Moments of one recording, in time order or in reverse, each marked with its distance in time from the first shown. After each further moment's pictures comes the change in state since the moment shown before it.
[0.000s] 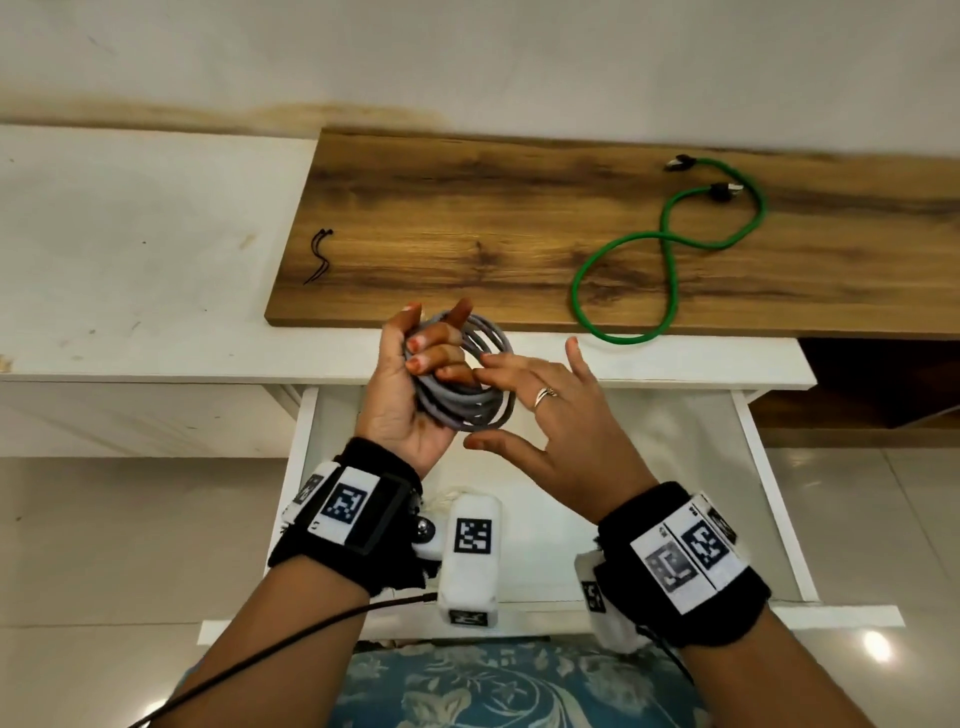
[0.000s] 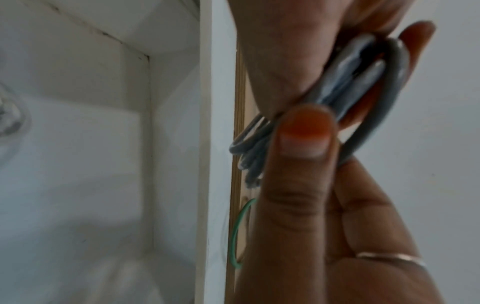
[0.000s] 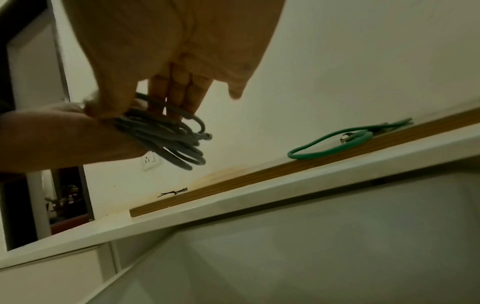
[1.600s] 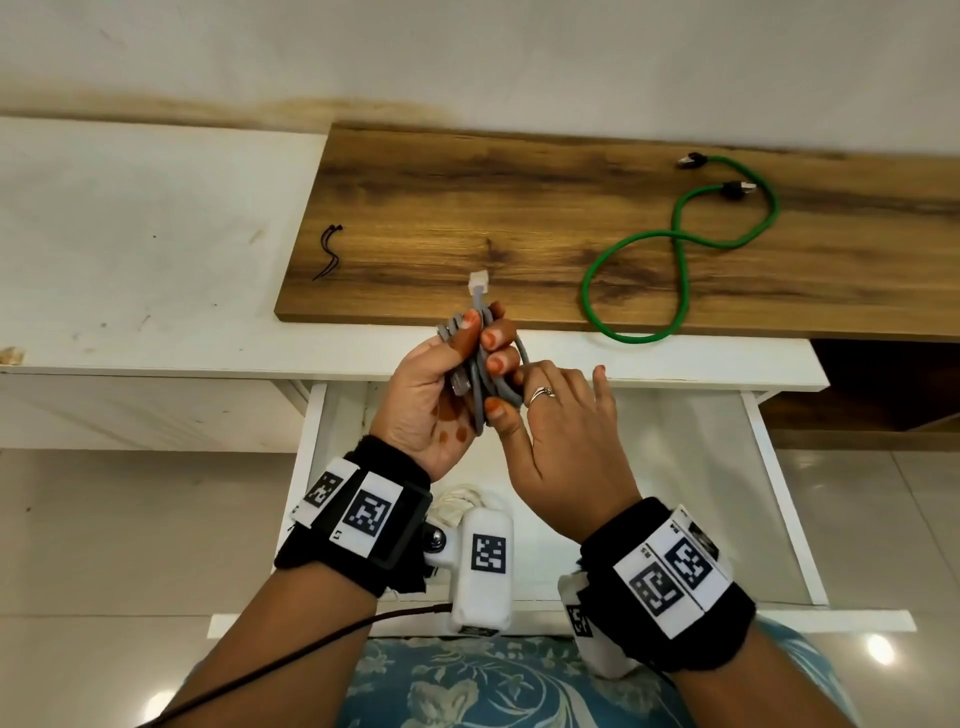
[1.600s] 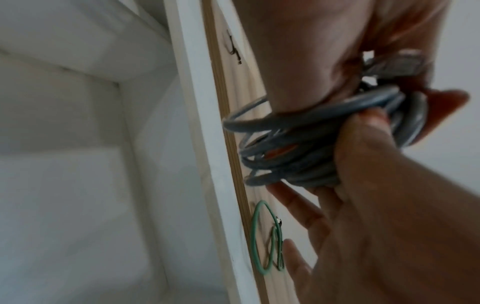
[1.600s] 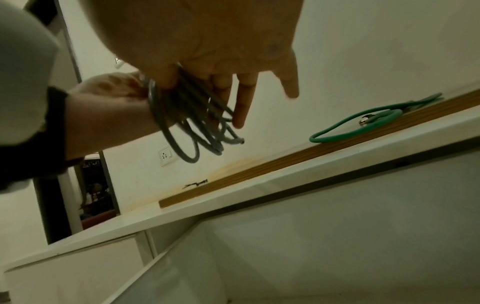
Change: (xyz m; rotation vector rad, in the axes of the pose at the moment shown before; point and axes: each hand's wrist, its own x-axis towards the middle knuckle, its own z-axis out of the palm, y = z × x) left_hand -0.008 -0.006 0.002 0.340 -0.162 -0.002; right_hand -0.002 -0.027 0.009 -0.171 -0.031 0.278
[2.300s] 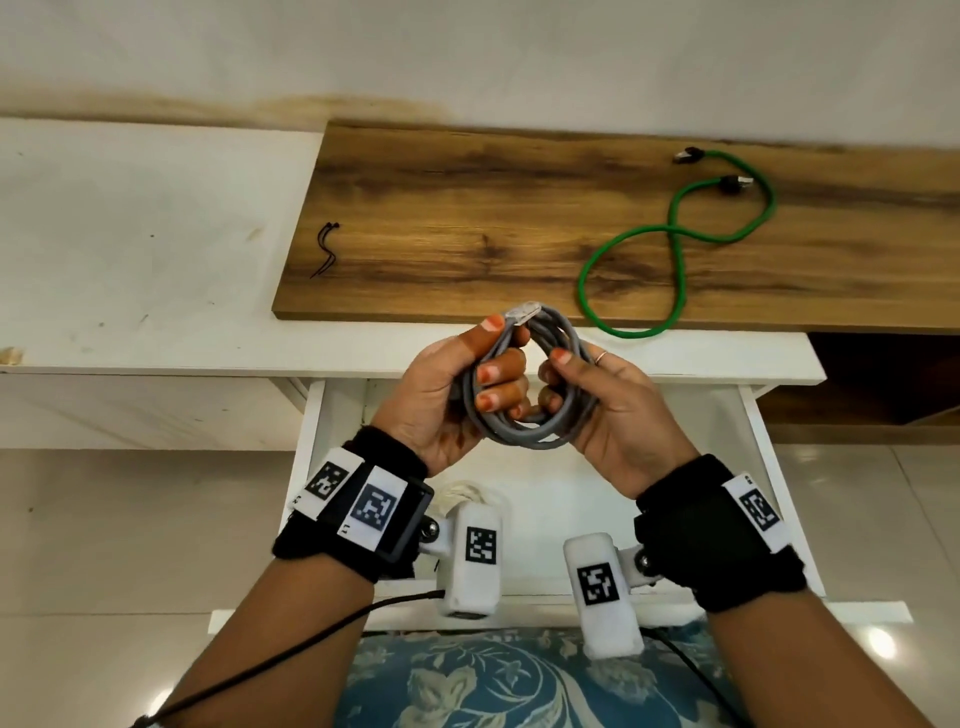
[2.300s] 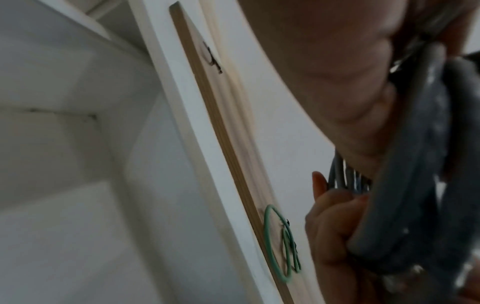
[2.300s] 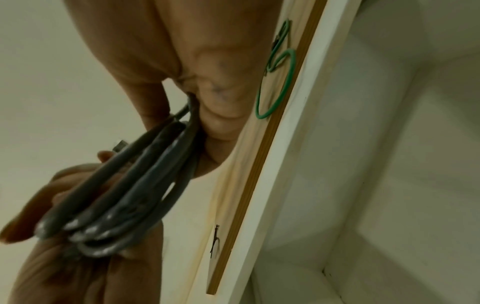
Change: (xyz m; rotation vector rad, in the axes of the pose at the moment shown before) left_hand -0.003 0.001 0.010 0.114 -0.033 -0.160; right_hand 0.018 0.025 -0.032 1.697 -0.122 0.603
